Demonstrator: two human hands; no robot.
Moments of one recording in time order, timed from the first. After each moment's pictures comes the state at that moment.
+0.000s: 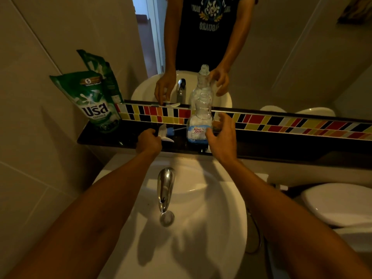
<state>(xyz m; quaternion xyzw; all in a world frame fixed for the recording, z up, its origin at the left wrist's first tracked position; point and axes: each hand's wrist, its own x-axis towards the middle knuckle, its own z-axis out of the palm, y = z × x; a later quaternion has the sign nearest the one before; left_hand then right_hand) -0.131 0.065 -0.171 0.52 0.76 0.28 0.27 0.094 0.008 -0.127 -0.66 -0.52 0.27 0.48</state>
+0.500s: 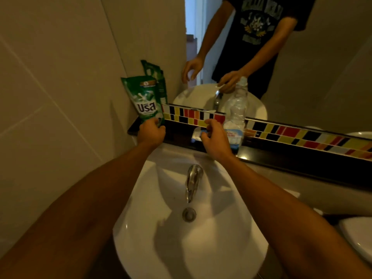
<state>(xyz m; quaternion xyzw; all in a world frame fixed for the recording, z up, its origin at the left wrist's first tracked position) -0.226 0.005 -0.084 0.51 0.77 0.32 0.20 0.000 0.000 -0.109 -0.58 -0.65 0.29 0.40</state>
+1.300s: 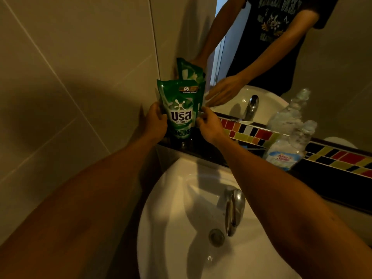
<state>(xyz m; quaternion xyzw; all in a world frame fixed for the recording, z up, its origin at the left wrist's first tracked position) -0.353 0.082 -0.074 0.45 0.70 0.46 0.30 -0.174 0.123 -0.093 -0.53 -0.66 0.42 0.32</state>
